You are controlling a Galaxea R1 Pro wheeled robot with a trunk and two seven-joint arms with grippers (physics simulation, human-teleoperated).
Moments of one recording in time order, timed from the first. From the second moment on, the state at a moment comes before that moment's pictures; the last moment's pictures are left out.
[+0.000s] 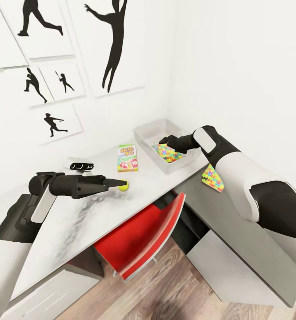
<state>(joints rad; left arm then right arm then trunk) -0.86 0.29 -0.19 -1.40 0.60 1.03 -1.51 -1.56 0.05 0.22 -0.33 -0.74 0.77 0.01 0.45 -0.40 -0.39</state>
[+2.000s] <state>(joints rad) -0.81 0.30 -0.21 -1.14 0.55 1.01 -1.35 -1.53 0.02 0.21 -0.36 -0.75 0.82 0.02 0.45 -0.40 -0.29</state>
